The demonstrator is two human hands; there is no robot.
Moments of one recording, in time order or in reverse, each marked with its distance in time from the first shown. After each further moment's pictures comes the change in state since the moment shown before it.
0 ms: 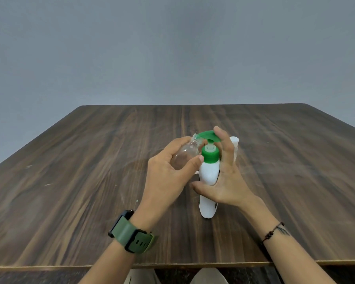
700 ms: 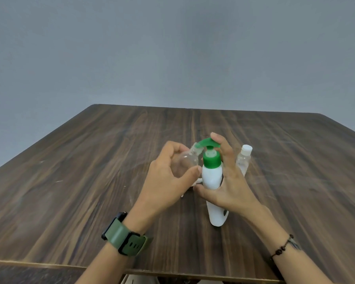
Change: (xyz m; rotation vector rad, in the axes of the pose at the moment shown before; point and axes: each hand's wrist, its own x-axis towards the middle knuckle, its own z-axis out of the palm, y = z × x) left_hand 0.003 -0.011 -0.025 0.118 -0.020 -0.071; right_hand 0.010 0.003 0.010 -0.029 -0.034 0.048
